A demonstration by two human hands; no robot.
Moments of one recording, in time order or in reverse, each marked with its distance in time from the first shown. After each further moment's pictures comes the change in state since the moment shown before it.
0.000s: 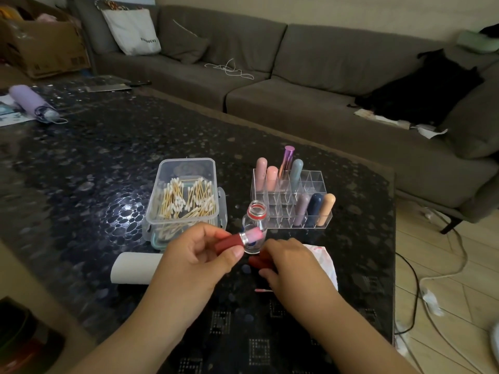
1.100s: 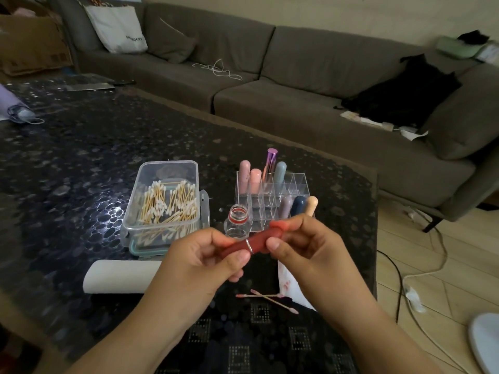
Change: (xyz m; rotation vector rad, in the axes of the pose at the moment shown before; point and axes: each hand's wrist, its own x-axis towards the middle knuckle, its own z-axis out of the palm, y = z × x) left_hand 0.005 0.008 0.024 -0.054 -0.141 0.036; right_hand -0.025 0.004 -0.057 1.164 0.194 0.148
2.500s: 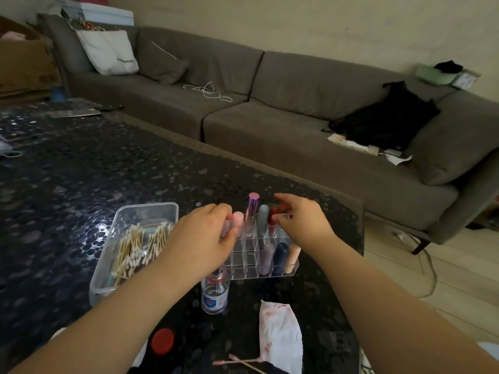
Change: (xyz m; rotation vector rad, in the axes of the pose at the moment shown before) left_hand 0.120 0.029 0.015 1.129 -0.005 0.491; right_hand 0.162 0.006 -0.066 -0.939 0.098 0.110
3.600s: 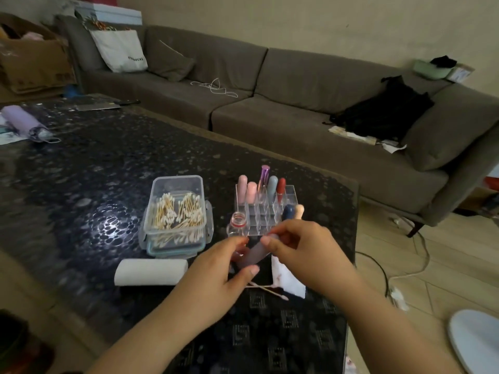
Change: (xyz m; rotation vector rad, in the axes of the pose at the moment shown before) left_hand -0.137 0.027 -0.025 -0.398 -0.170 -0.125; right_hand -0.177 -0.053 -0.010 0.202 -0.083 -0.110
